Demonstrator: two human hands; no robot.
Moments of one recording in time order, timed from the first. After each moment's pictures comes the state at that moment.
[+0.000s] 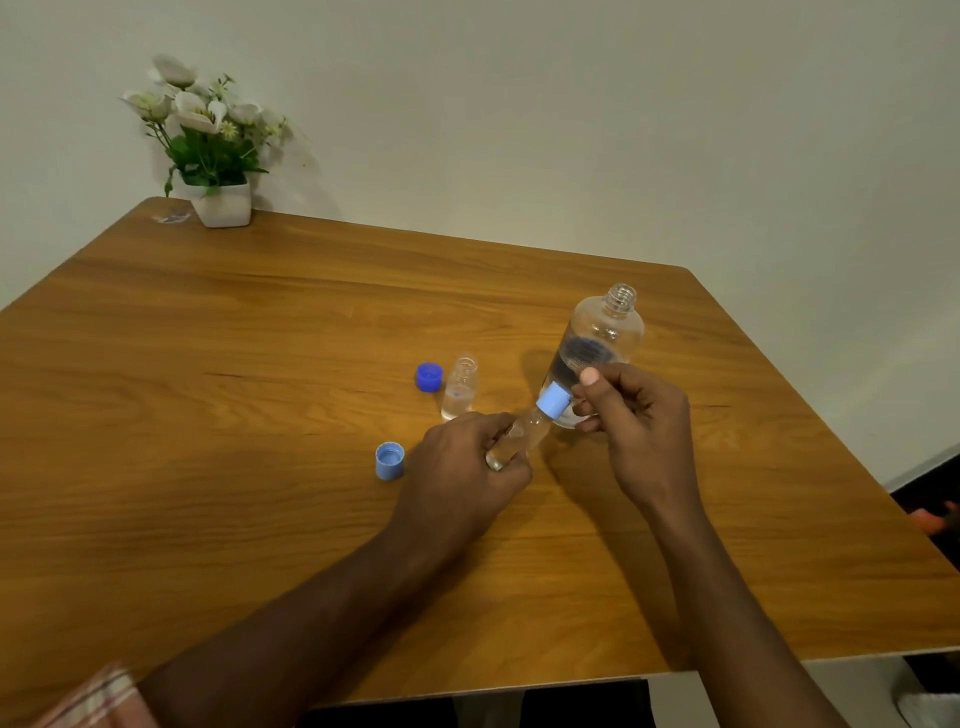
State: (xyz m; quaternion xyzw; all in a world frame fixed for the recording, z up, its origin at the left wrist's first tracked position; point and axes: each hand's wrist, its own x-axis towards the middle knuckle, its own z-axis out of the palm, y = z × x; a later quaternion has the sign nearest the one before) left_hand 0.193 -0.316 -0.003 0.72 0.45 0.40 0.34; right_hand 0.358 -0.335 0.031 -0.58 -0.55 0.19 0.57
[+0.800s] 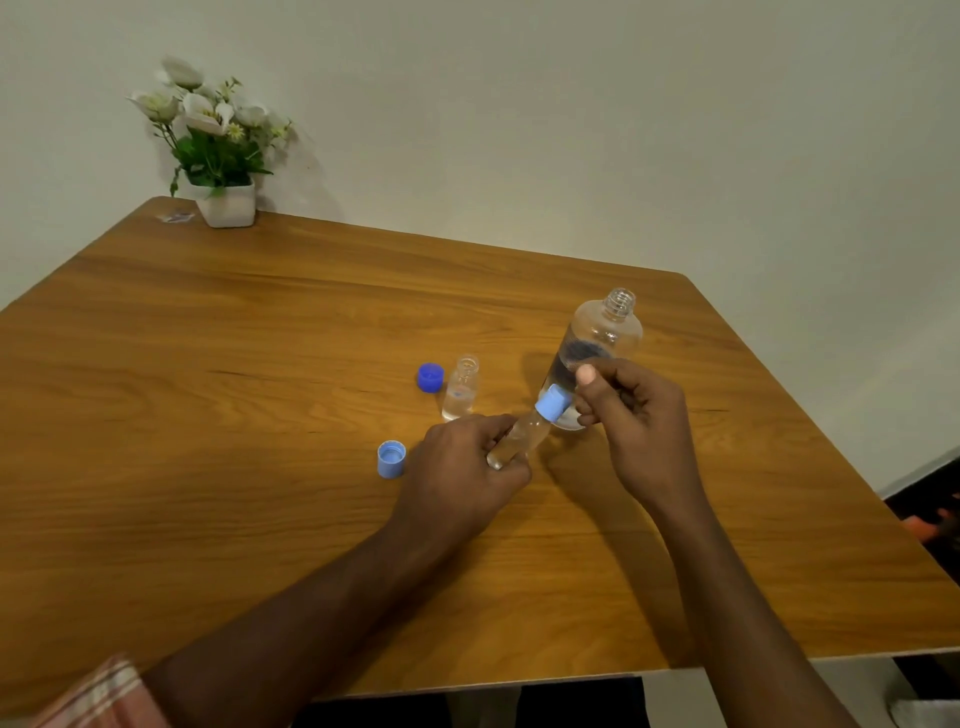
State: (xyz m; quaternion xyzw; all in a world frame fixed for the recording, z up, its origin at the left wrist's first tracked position) left_hand 0.191 -0.315 -0.004 0.72 0.45 0.40 0.35; right_hand 0.359 -0.335 0.038 -0.56 -0.59 0.19 0.54
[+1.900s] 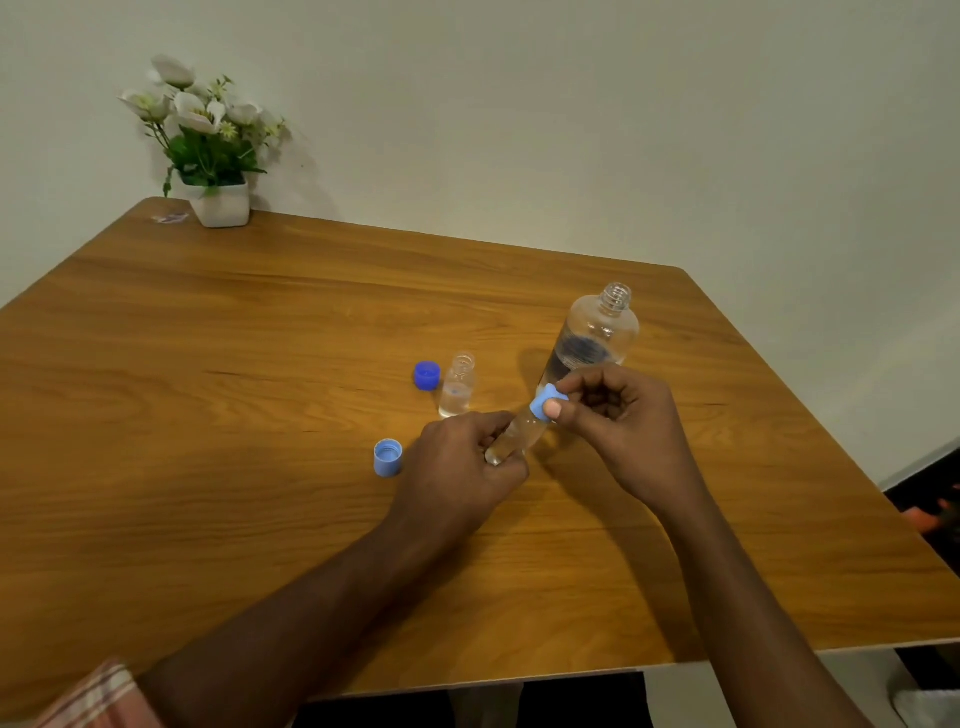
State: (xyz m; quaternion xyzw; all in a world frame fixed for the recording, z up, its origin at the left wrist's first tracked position) left_hand 0.191 -0.315 -0.003 0.72 0.44 0.39 0.36; right_hand 0.364 -0.336 0.037 -0.55 -0.62 0.25 0.50
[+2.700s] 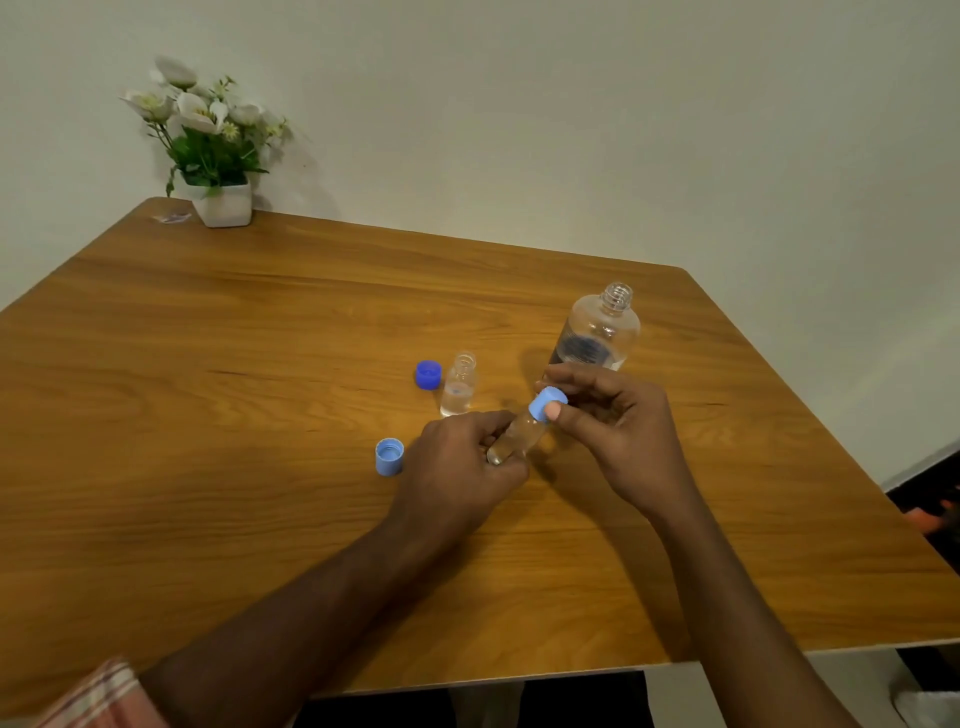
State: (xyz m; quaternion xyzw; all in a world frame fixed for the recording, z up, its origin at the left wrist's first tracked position) left_hand 0.191 -0.314 -0.005 0.72 0.44 0.39 0.38; right_hand 0.357 -0.339 0.036 -0.53 -0.61 0.27 0.52
